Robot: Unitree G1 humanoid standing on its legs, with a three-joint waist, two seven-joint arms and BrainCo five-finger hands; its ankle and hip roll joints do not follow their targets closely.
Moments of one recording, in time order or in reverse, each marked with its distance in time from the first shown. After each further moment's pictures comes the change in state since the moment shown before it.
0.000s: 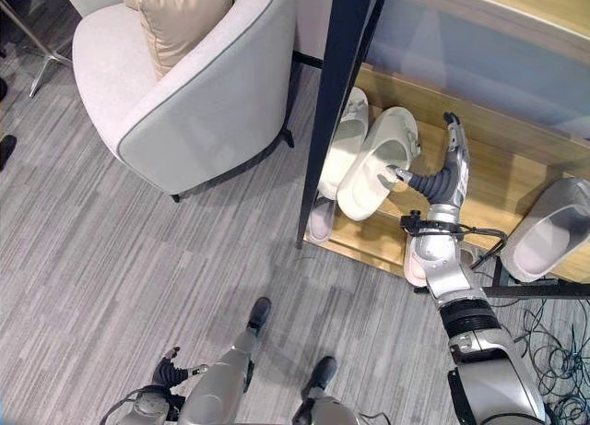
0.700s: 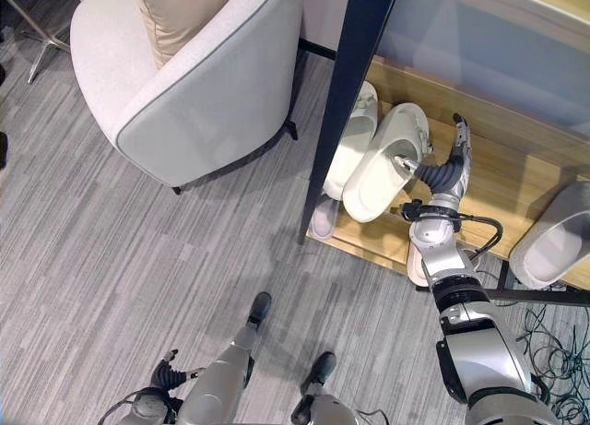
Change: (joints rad) left arm -0.001 0.004 -0.009 0.021 0.001 -0.001 0.007; right arm -0.180 0.019 0.016 0.244 0.124 0.013 -0.018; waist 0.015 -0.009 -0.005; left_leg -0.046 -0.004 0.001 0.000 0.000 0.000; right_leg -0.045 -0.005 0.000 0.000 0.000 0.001
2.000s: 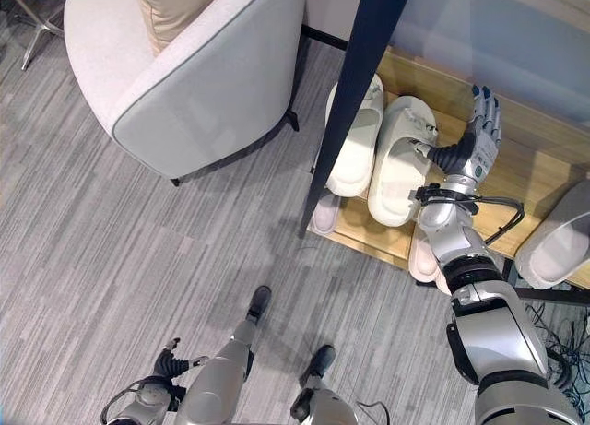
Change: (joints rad) left arm -0.046 -0.008 -0.001 0.003 -0.014 0.000 0.029; right arm -0.102 -0.080 0.100 0.048 -0.228 0.152 -0.225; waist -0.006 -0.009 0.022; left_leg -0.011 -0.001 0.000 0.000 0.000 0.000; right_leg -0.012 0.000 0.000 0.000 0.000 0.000
